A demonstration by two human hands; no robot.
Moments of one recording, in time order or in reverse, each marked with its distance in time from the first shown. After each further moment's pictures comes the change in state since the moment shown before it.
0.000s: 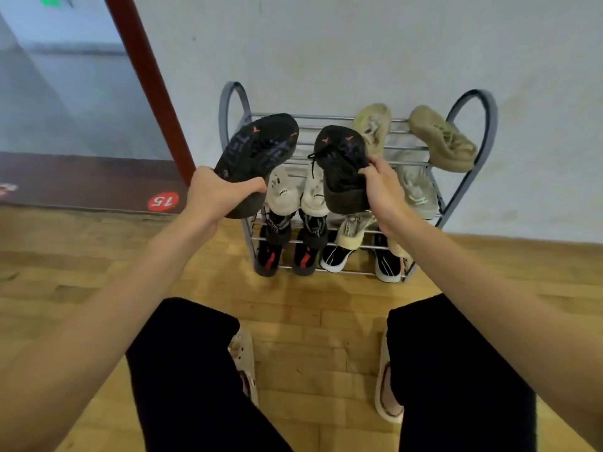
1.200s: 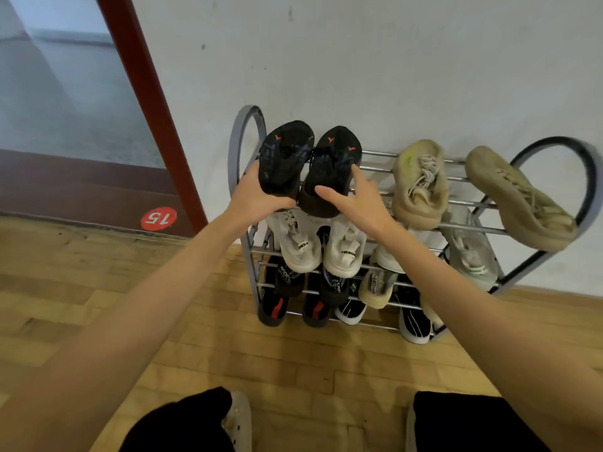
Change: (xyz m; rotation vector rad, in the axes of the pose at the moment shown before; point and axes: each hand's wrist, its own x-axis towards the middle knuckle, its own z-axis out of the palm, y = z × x) left_hand 0.200 -0.030 0.056 0.063 -0.213 0.209; right_hand 0.176 0.024 0.099 -0.426 -0.239 -0.184
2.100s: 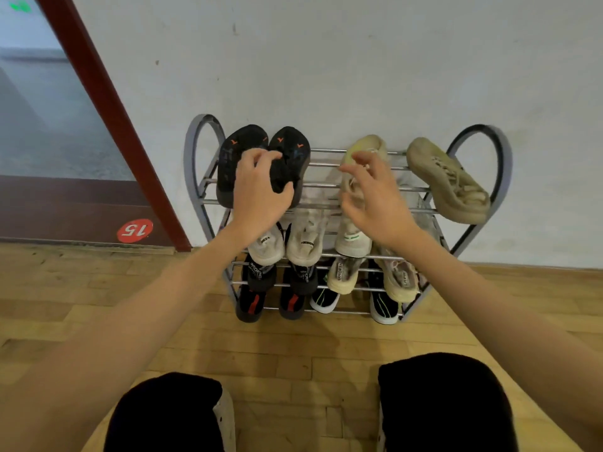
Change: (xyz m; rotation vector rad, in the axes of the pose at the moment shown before) left_hand -0.037 0.061 0.070 0.349 0.266 0.391; right_hand -0.077 0.020 -0.099 -0.545 0.233 -0.445
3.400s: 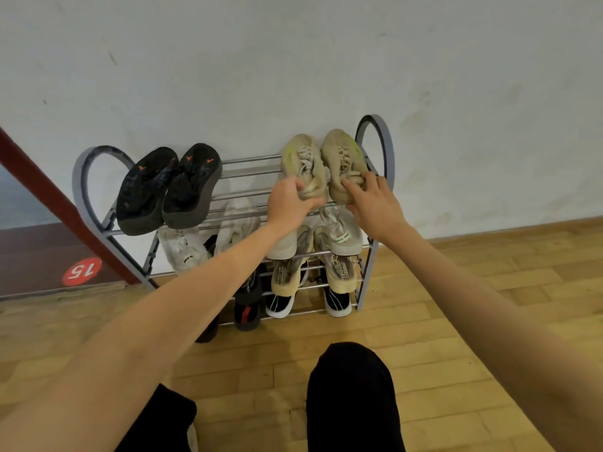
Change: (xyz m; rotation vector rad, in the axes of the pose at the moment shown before) left_hand 0.001 0.127 0.176 -0.110 -0.316 -0.085; right_hand -0.069 0.164 -0.051 -0.380 -0.190 0.328
